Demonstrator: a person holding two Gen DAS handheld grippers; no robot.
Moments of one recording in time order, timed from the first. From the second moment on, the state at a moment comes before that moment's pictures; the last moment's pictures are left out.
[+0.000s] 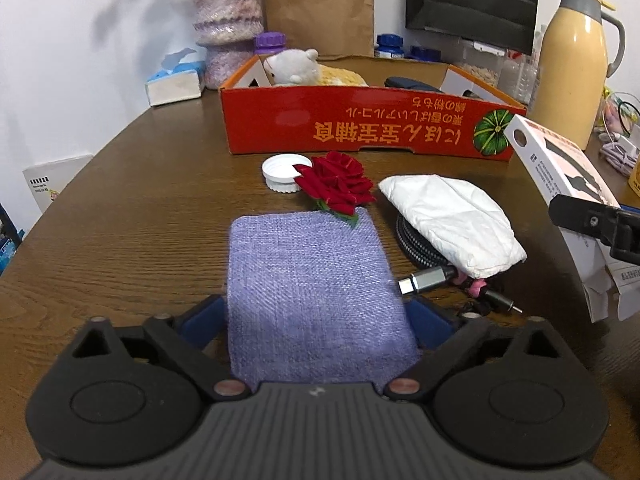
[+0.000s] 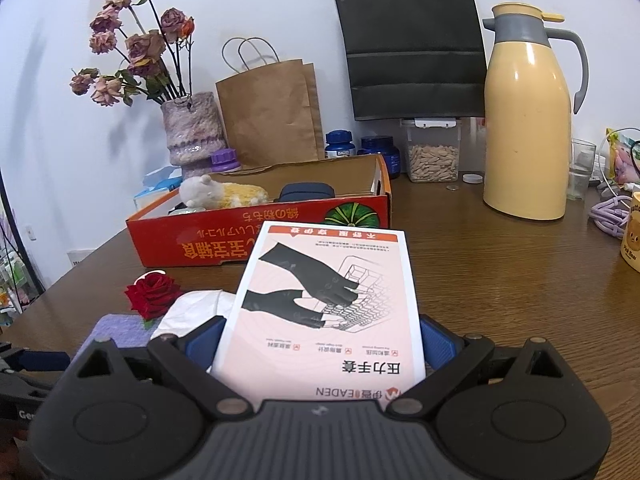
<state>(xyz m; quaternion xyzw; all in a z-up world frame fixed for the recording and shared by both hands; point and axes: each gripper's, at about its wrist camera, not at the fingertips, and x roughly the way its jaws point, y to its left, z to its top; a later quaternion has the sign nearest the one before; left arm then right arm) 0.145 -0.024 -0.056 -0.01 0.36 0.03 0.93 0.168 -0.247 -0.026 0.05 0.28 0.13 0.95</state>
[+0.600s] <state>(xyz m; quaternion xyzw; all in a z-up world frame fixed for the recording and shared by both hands) 0.118 -0.016 -0.051 -0.02 0.33 0.04 0.94 0.169 -0.243 -0.027 0.05 0.28 0.13 0.95</state>
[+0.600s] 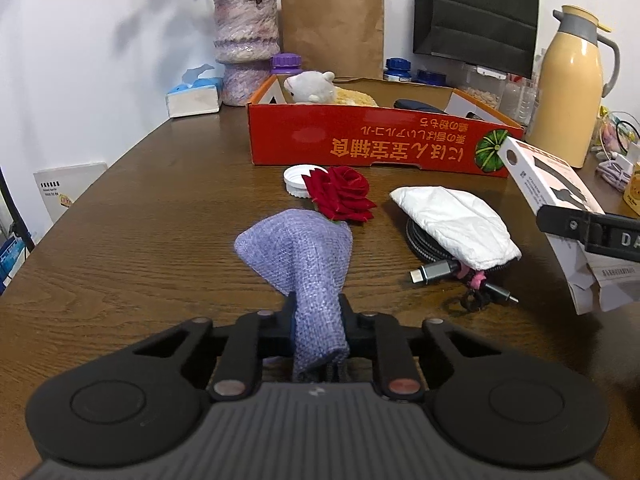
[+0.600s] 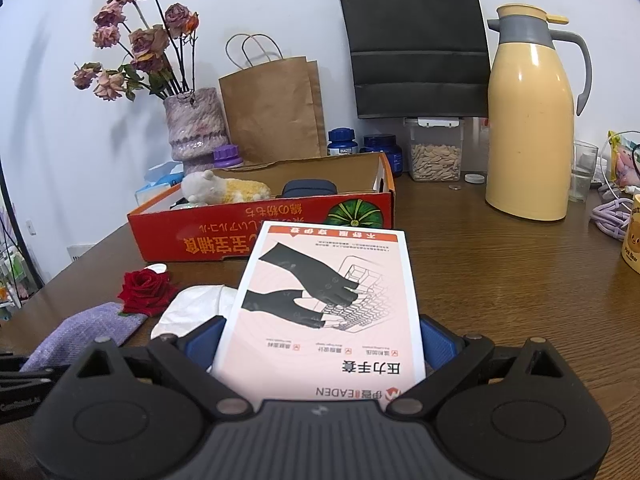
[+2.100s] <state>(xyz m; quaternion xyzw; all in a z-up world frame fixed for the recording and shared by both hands) 0.148 -0.017 0.030 -0.03 0.22 -0.02 0.98 0.177 -0.219 0.015 0.03 0.23 0.14 0.96</state>
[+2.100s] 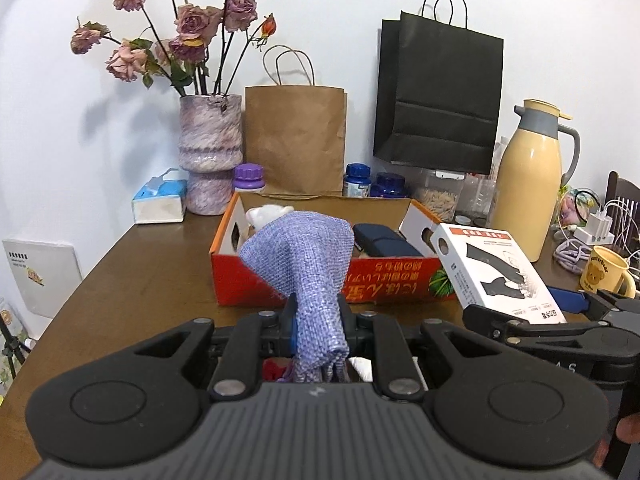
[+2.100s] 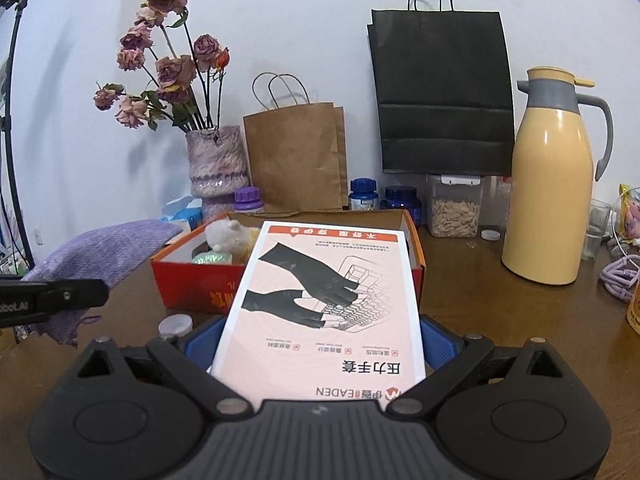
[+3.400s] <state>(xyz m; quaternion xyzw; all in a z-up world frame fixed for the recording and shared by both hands) 0.268 -0.015 0.051 -0.07 0.20 0.00 0.98 0.291 -0.189 0.039 0.02 0.22 0.14 0.97</state>
